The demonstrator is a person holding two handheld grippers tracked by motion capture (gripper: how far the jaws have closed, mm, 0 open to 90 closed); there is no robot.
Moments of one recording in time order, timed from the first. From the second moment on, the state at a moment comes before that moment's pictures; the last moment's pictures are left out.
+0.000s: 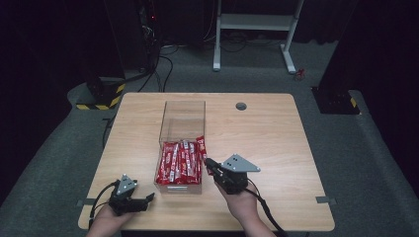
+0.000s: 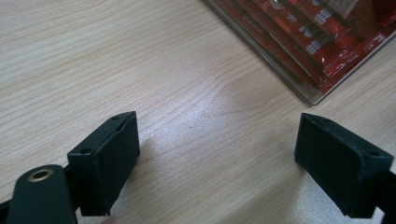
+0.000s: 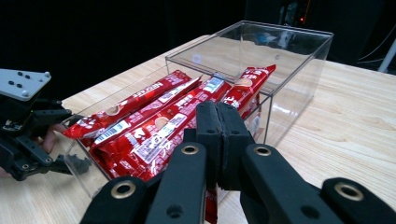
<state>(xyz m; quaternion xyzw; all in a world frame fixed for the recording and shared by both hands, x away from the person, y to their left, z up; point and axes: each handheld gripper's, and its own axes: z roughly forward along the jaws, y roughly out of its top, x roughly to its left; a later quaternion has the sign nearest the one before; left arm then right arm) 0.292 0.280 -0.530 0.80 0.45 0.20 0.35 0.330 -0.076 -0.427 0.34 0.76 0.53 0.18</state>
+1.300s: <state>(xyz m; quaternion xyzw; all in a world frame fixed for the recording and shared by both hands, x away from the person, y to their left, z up) 0.292 0.280 -0.530 0.80 0.45 0.20 0.35 0.358 -0.096 -0.446 0.38 0.75 0.50 0.20</state>
